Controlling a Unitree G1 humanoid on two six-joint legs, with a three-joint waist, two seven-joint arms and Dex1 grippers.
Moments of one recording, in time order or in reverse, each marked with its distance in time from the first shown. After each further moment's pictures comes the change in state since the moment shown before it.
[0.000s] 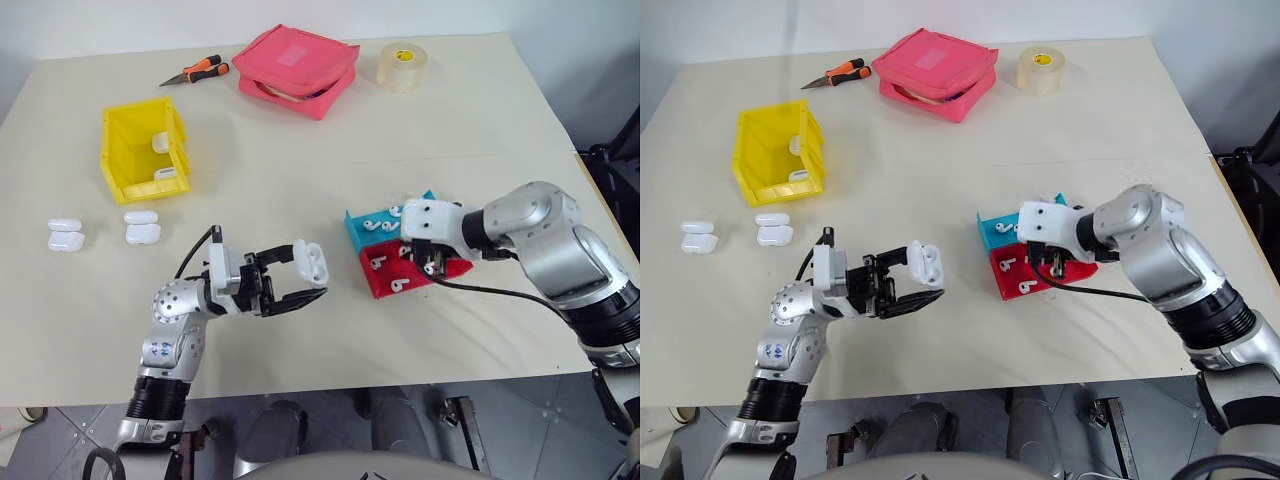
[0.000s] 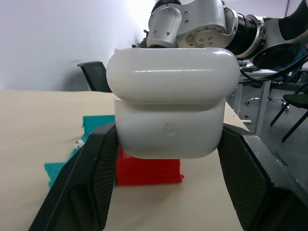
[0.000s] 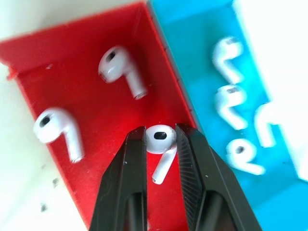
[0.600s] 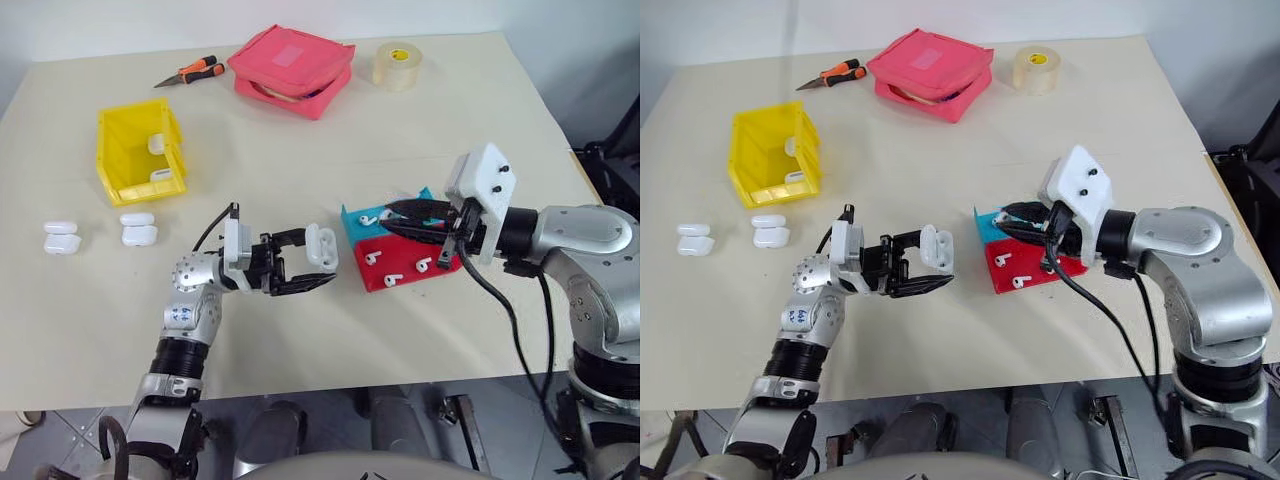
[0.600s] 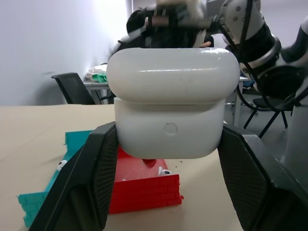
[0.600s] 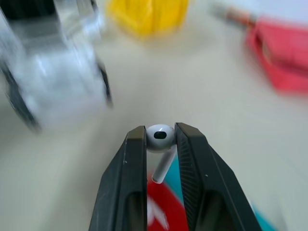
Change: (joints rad) left arm -0.189 -0.064 0.001 0.254 -0.004 -0.046 -0.157; right arm 0.184 0.290 -0.487 -0.410 0.468 0.262 -0.254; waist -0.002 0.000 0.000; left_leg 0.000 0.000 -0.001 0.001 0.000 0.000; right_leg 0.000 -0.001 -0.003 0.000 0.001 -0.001
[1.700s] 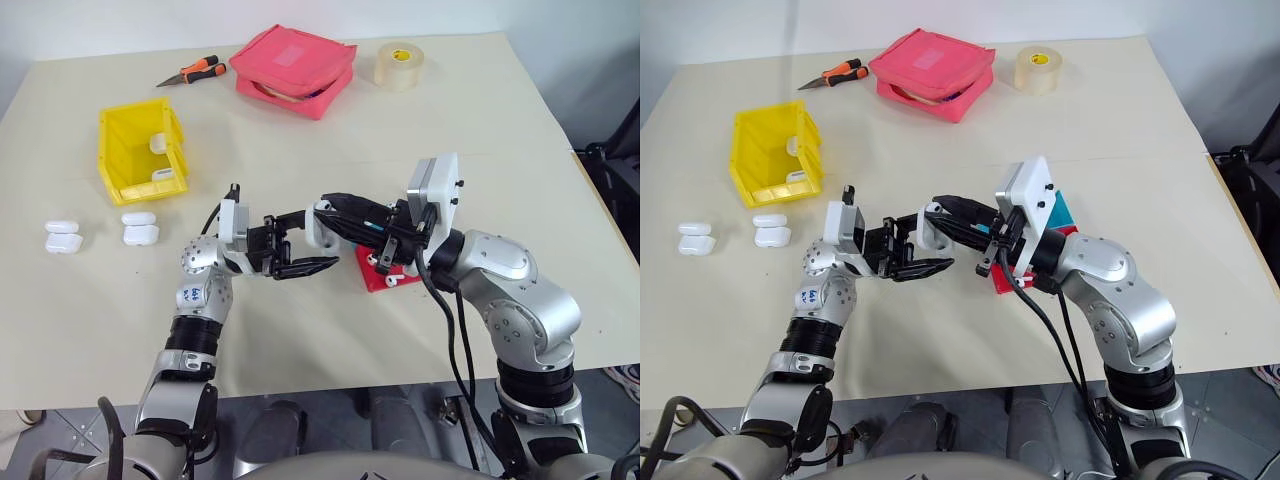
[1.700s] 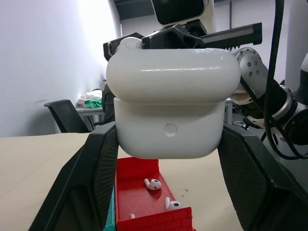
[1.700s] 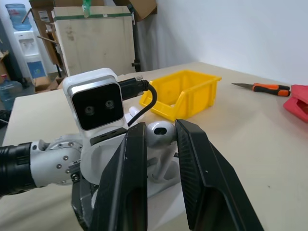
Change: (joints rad) left arm -0.116 -0.058 0.054 0.128 -0.041 -0.014 -0.105; right arm 0.094 0.220 0.190 0.103 0.137 -0.331 -0.223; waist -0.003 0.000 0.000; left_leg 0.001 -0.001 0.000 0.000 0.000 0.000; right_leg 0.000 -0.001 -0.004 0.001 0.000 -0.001
